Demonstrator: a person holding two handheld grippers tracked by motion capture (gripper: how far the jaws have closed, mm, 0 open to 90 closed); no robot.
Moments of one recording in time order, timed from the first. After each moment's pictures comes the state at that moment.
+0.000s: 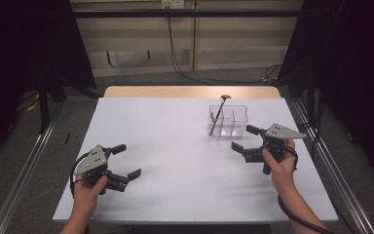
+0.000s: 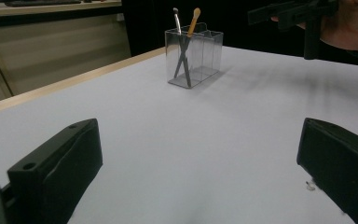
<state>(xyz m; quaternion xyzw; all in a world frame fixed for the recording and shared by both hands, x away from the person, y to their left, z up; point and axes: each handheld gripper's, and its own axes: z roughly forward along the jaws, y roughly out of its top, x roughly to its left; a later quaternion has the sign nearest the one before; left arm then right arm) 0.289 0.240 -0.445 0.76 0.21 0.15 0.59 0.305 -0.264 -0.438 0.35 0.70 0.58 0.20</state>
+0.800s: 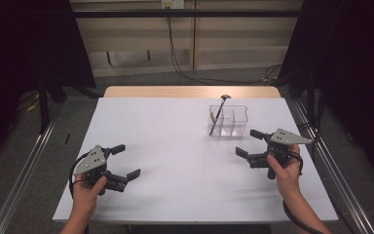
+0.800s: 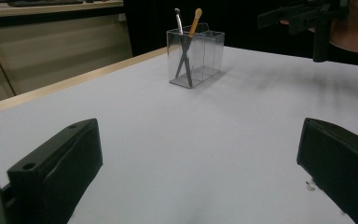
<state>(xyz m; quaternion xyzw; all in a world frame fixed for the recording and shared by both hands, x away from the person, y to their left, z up) 0.288 0.242 -0.445 0.76 0.21 0.15 0.59 0.291 -0.274 -0.442 0.35 0.71 0.58 0.20</state>
